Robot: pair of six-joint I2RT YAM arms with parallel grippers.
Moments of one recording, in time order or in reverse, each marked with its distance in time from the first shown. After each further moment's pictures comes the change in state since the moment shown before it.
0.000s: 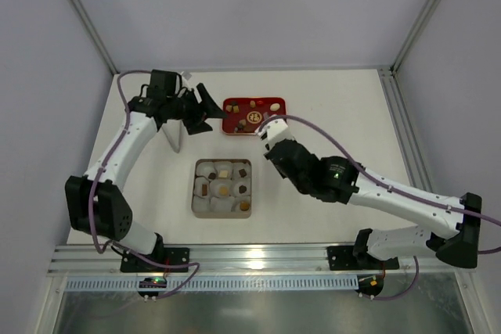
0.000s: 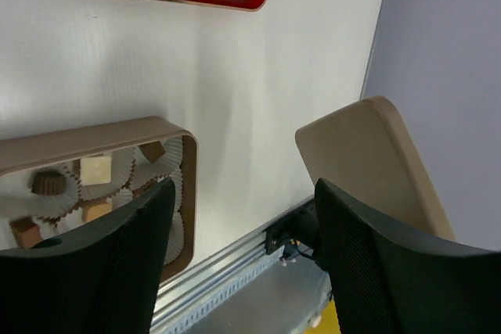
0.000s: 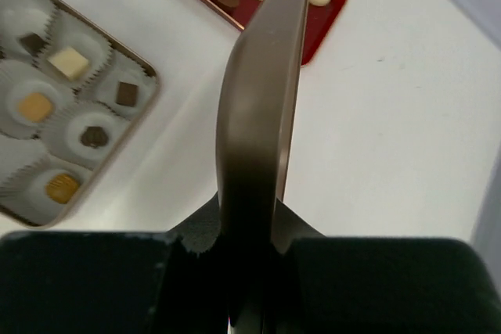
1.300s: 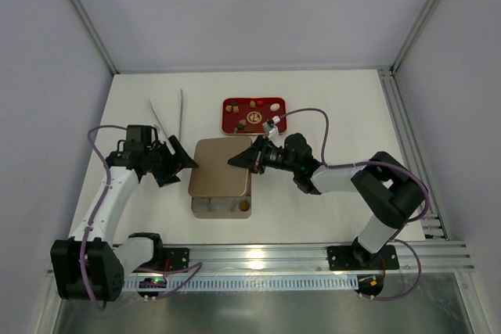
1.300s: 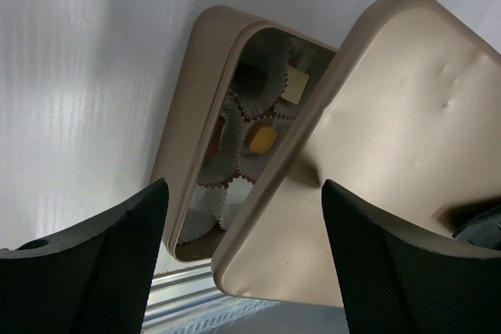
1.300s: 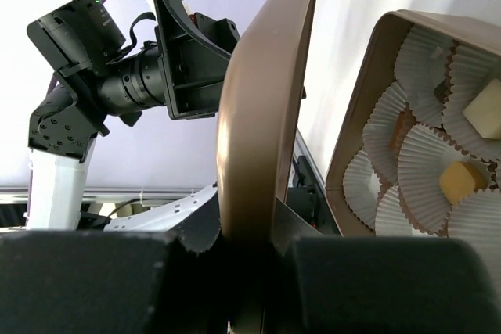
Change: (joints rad) left arm 0.194 -0.482 -0.576 -0.095 -0.204 0.117; right arm -0.440 0.424 -0.475 1.522 -1.271 1.248
